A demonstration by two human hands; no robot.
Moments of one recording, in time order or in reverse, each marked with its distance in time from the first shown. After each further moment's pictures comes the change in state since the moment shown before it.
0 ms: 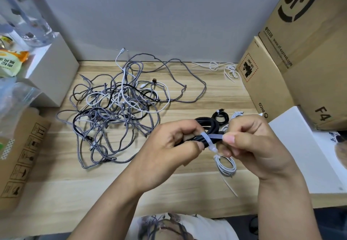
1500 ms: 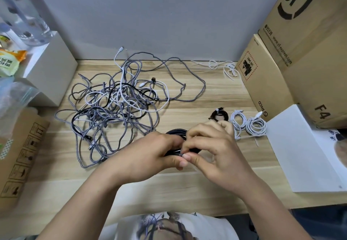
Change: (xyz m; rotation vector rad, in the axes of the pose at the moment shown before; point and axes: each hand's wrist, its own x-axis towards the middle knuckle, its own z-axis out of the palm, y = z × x) left_hand 0.001 -0.030 -0.037 0.736 -0.307 -0.112; right_hand 0.004 0.046 0.016 -1.071 0.016 -0.482
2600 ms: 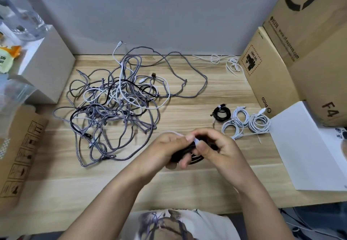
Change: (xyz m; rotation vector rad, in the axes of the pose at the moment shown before) left_hand 0.021 -0.006 0.033 -0.908 0.103 -0.179; right_hand -0.009 0.017 0.013 0.764 -0.020 0.457
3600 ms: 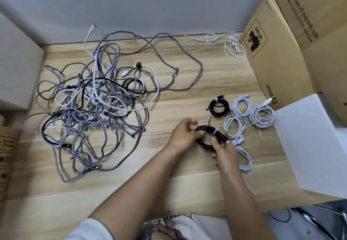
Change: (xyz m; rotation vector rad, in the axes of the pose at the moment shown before) left_hand 0.152 -0.087 0.002 0.152 0.380 -0.321; right_hand 0.037 0.125 -0.029 0.182 0.770 0.652
